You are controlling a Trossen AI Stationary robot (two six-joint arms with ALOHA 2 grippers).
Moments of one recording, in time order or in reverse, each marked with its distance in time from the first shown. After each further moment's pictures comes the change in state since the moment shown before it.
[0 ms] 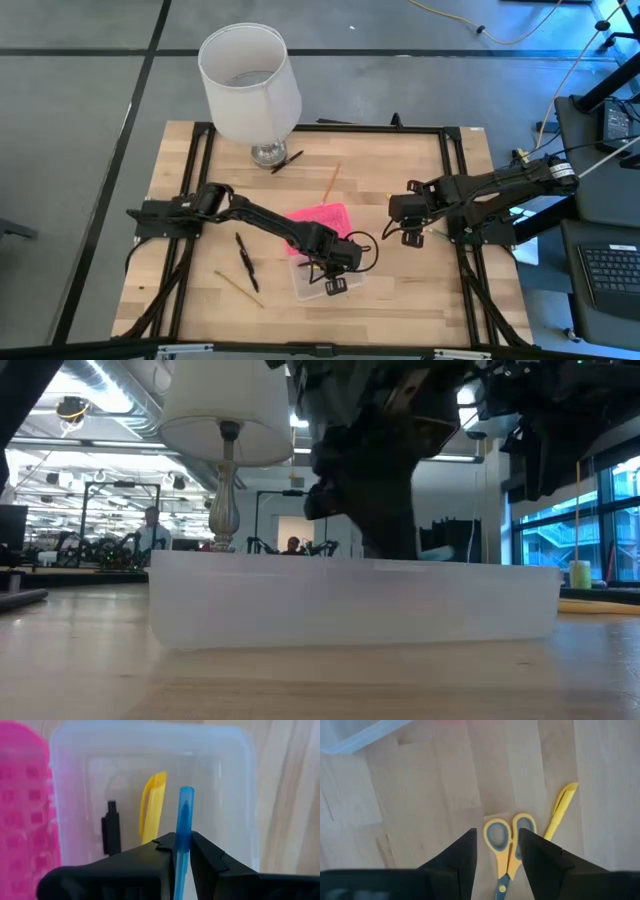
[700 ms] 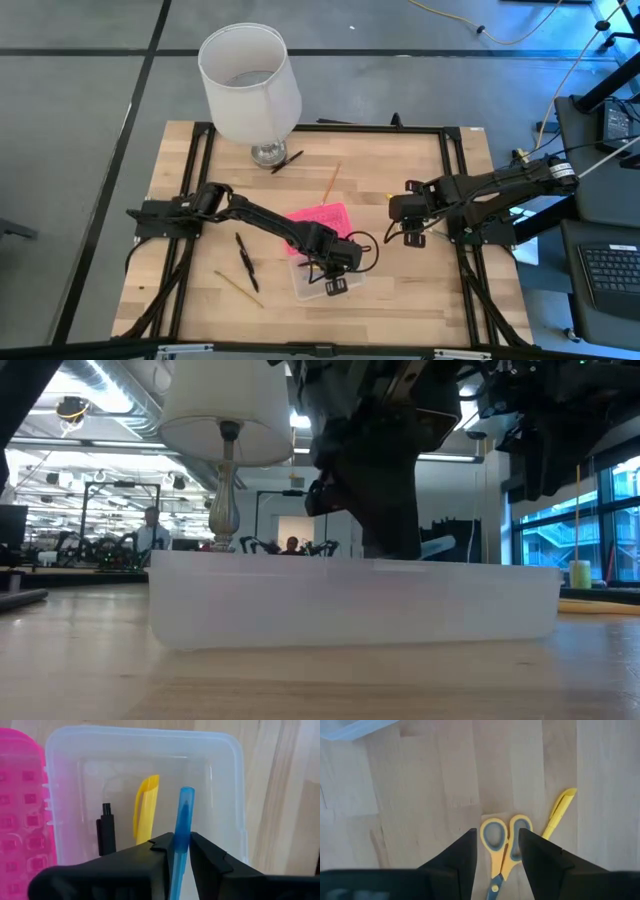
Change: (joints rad) left arm 0.000 -0.008 0.000 0.012 0.020 0.003; right arm 0.000 0.000 0.000 -0.002 0.000 -0.073
